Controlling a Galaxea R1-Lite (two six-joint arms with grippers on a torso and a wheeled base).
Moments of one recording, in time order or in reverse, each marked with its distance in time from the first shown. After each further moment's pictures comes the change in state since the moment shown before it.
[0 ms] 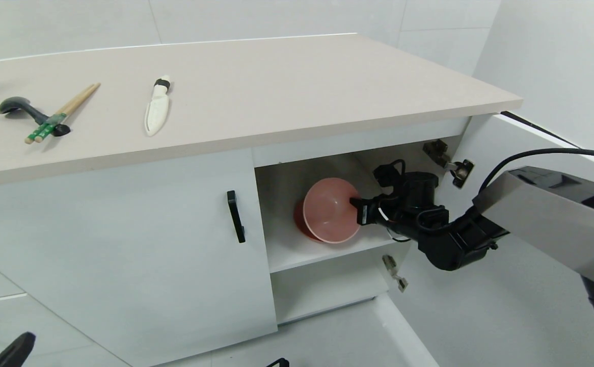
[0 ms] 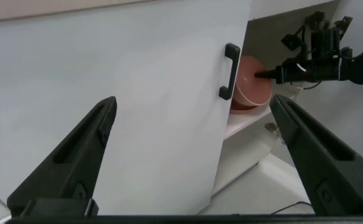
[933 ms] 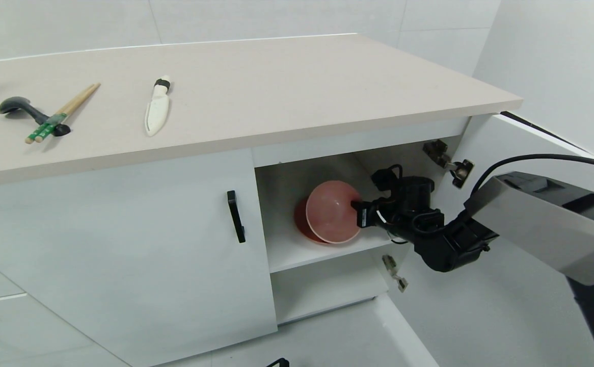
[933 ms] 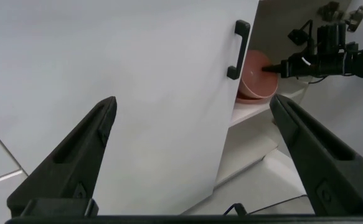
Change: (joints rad) left arm 0.045 -0.166 0.089 0.073 0.001 -0.006; right arm -0.008 0.054 -0.029 -0.010 -0.036 -0.039
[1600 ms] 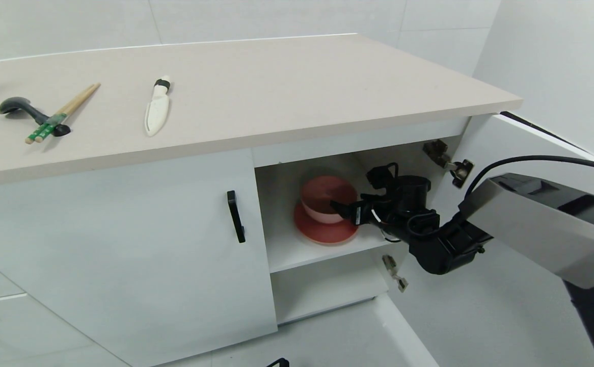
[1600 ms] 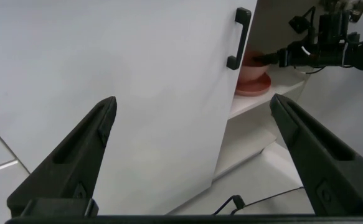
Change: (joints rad) left arm -0.003 -0.014 0.010 0.031 -0.001 0.000; right arm 0.032 -0.003 0.003 -0.068 0.009 0.001
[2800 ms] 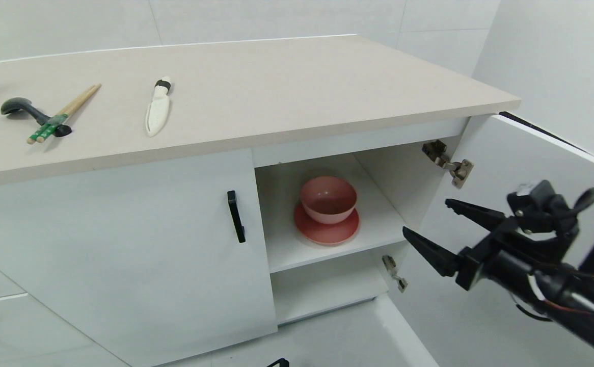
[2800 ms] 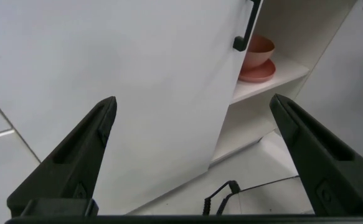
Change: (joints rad) left arm 0.045 -0.054 0.001 0.125 0.003 -0.040; right arm 0.094 -0.853 0.988 -0.331 -0.081 -0.186
